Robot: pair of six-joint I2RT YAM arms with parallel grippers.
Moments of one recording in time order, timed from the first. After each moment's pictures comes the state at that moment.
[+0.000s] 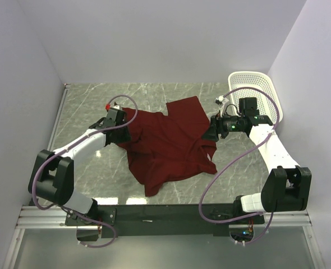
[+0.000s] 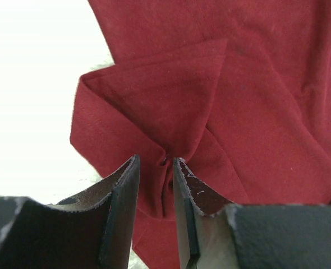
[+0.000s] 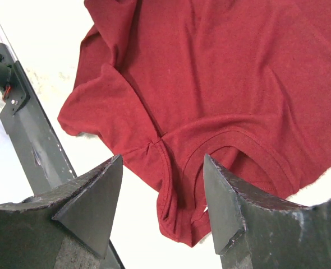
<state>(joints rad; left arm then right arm) -0.36 1.48 0.94 -0.37 -0.11 -0.60 0.02 1.36 1.07 -0.67 -0.90 -0.33</state>
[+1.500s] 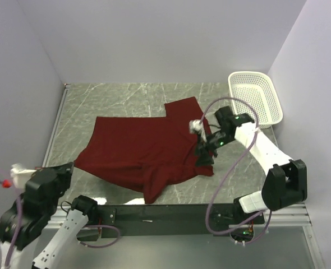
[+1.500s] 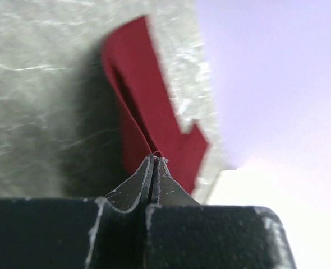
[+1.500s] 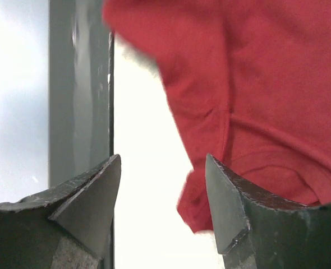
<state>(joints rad) -0.36 0.31 1.05 -1.32 -0.55 -1.48 0.27 1.42 1.12 -1.15 -0.97 -1.02</state>
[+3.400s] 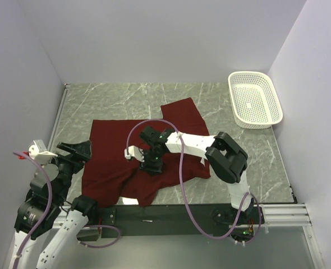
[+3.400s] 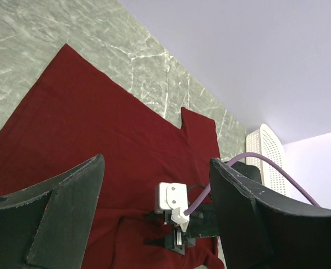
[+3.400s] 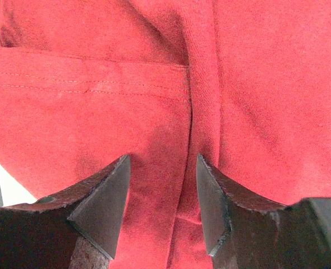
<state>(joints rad) -0.38 0.25 0.85 -0.80 -0.44 -0.89 0.95 2.00 1.42 -0.65 -0.44 -0.66</state>
